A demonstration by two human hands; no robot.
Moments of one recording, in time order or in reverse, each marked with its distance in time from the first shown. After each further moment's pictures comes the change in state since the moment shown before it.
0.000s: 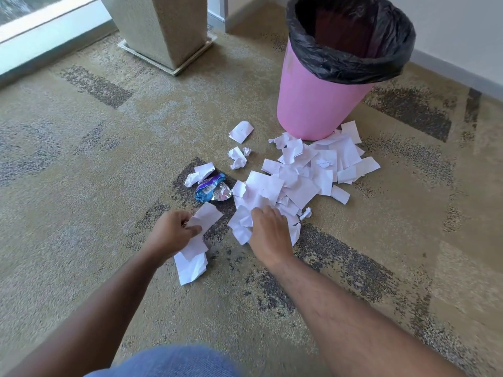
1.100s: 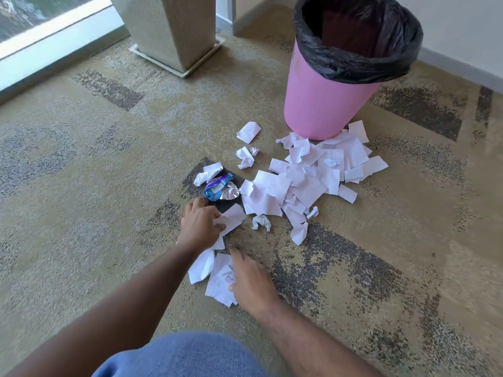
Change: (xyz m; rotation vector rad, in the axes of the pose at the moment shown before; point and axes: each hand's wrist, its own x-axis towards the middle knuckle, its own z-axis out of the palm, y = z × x) left_hand 0.017 0.008 0.038 0.450 0.116 0.168; right_hand -0.076 -0.038 0.039 0.215 -0.372 -0.039
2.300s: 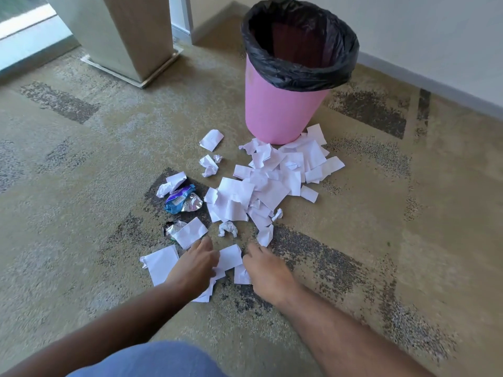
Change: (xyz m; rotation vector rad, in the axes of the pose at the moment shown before) left_hand -0.046 0.032 0.042 0.249 -0.256 0.434; right_hand -0.021 0.075 -0.071 -0.363 -0.049 -0.076
